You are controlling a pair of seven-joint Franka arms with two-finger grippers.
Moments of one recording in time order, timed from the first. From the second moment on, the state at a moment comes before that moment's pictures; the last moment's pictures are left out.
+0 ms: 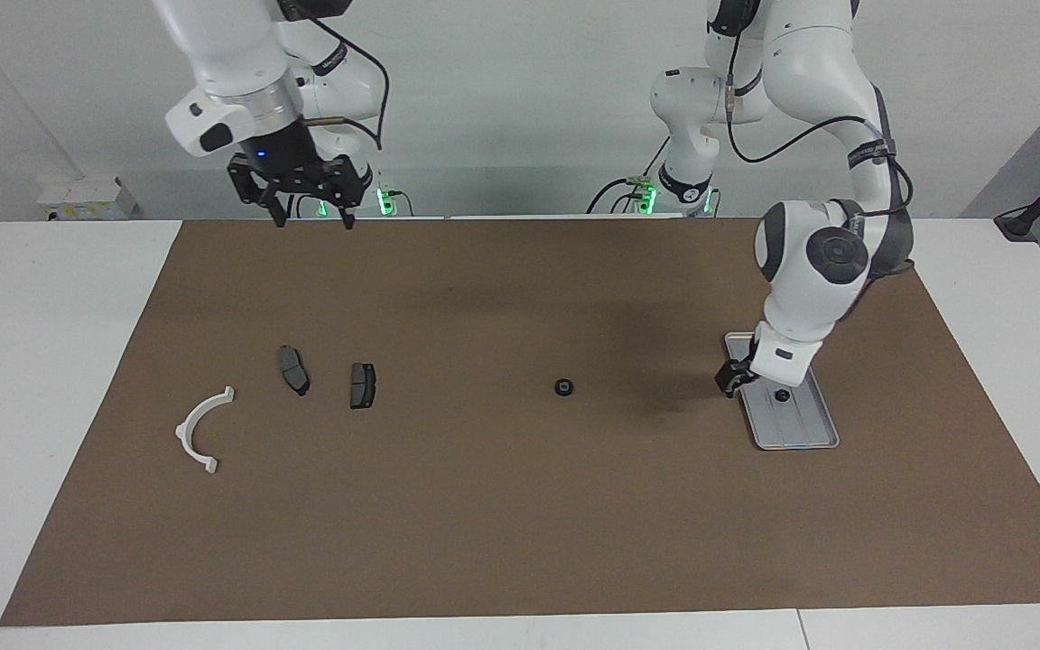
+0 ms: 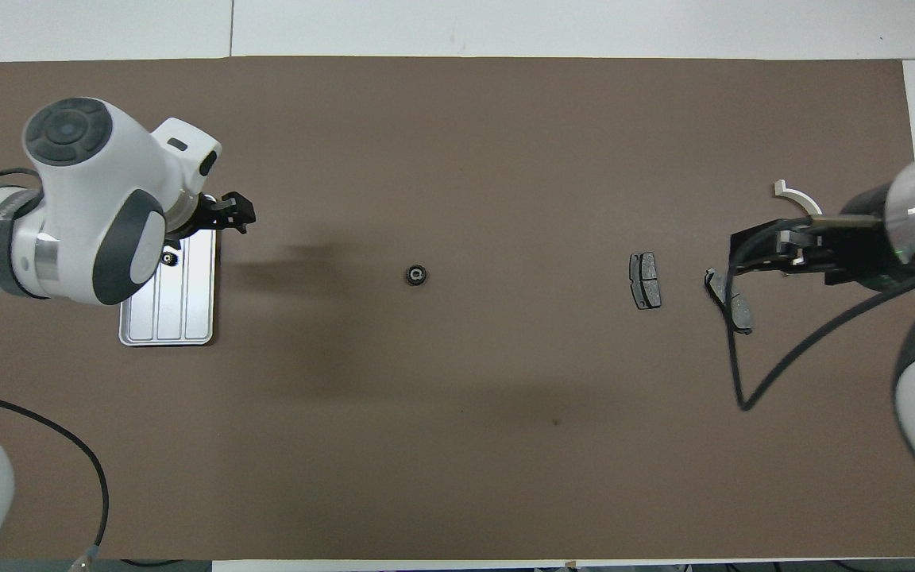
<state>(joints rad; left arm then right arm) -0.08 0.31 -0.03 -1.83 0.10 2.12 -0.31 0.05 -0.05 0.22 -1.60 0.07 1.57 0.45</state>
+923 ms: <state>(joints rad) 0.02 0.31 -0.04 -1.99 0.08 2.33 -0.17 0.48 0.65 0.27 -1.30 -0.20 1.91 1.19</state>
